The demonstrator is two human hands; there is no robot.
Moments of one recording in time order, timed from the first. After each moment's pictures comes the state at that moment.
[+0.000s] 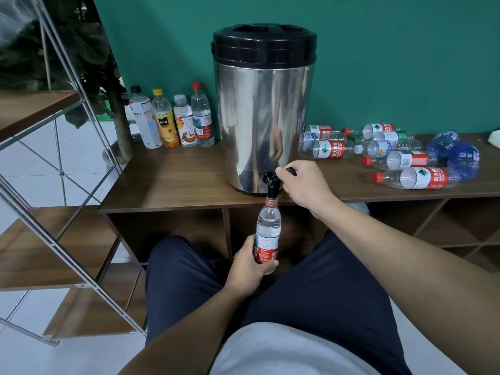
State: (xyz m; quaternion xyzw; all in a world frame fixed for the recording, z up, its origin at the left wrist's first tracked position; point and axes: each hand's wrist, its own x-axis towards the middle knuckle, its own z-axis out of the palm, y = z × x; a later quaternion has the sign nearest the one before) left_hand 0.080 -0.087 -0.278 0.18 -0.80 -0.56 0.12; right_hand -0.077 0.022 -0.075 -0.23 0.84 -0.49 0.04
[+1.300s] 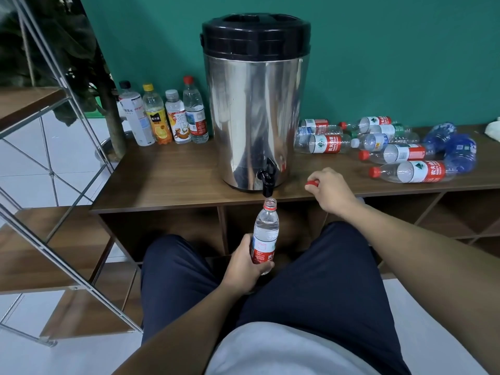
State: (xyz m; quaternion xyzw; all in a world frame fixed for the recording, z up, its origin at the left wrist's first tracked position) left_hand 0.077 -0.090 -0.284 0.18 -0.81 -0.55 0.09; right_hand -0.142 0.084 -0.121 -0.26 0.94 -0.21 -0.01
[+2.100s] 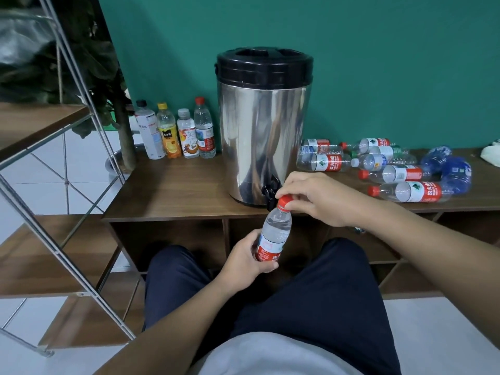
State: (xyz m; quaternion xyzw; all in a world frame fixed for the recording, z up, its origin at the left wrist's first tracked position) left_hand 0.080 -0.099 -0.213 0.10 -0.79 -0.60 0.10; right_hand -0.060 0.086 -0.008 -0.57 0.81 -0.14 0.03
